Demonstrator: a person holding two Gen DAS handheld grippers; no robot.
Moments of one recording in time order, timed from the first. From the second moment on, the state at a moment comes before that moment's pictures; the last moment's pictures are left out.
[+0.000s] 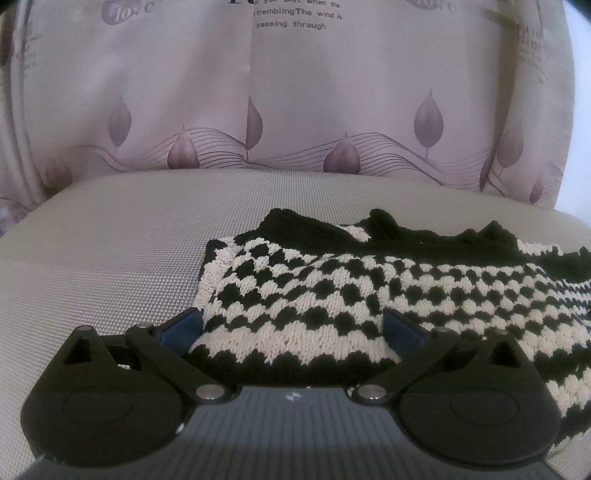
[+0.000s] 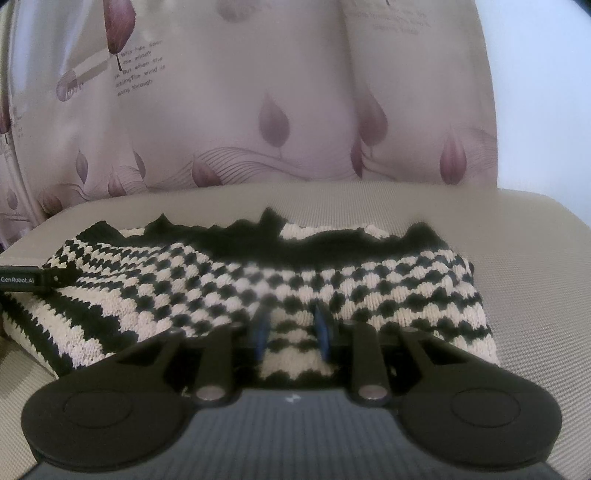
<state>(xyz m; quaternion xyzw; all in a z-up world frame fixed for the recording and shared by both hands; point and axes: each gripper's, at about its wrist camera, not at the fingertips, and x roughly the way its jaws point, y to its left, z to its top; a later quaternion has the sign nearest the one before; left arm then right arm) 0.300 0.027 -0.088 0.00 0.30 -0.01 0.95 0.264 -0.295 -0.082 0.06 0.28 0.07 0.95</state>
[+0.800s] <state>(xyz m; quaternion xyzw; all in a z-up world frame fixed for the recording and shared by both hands) 0.299 0.027 -0.087 0.01 0.30 -0.01 0.95 0.264 -0.295 -0.082 0.06 0.28 0.07 0.95</state>
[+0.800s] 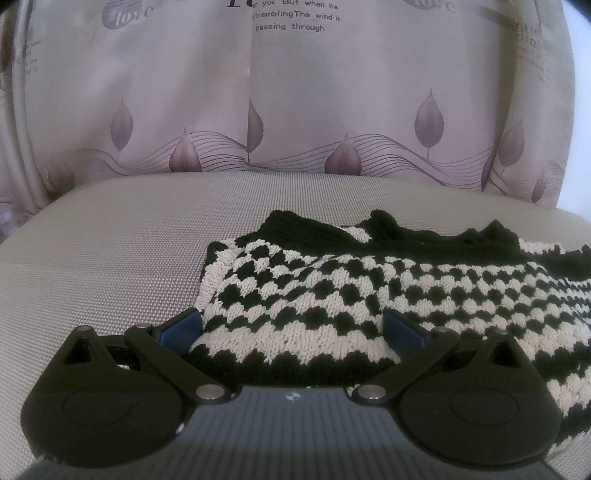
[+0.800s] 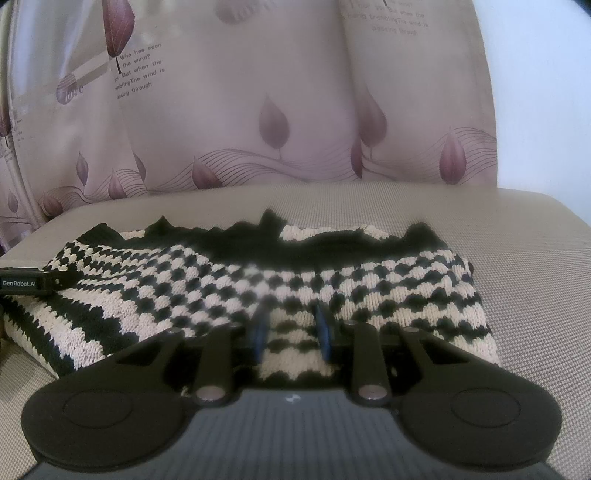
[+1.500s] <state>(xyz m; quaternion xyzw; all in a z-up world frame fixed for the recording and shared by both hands) 0.299 0.028 -0.086 0.01 0.30 -0.01 0.95 0.265 -0.286 -0.081 0.03 0.28 0.06 0.96</state>
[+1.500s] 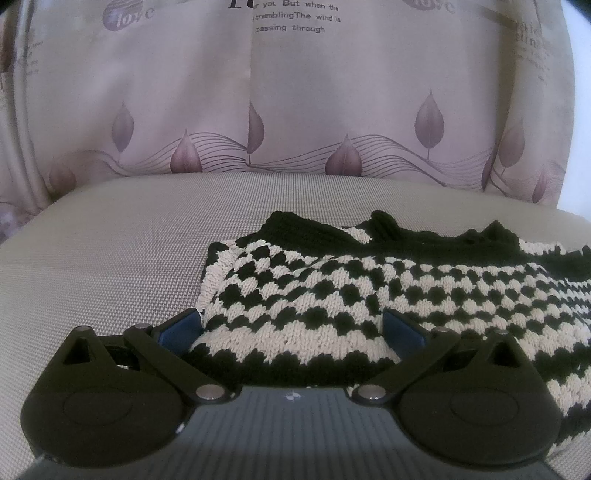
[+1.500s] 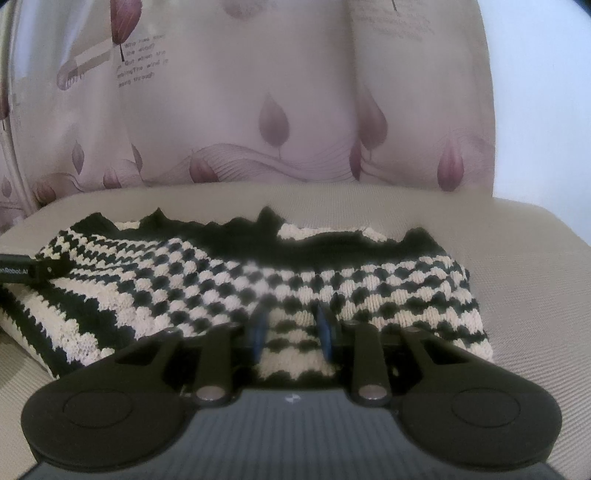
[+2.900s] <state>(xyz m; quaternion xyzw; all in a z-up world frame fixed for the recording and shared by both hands) 0.292 0.024 -0.083 0.04 0.28 0.00 0.96 0.265 -0.285 -0.082 0.03 0.28 0.06 0.96</state>
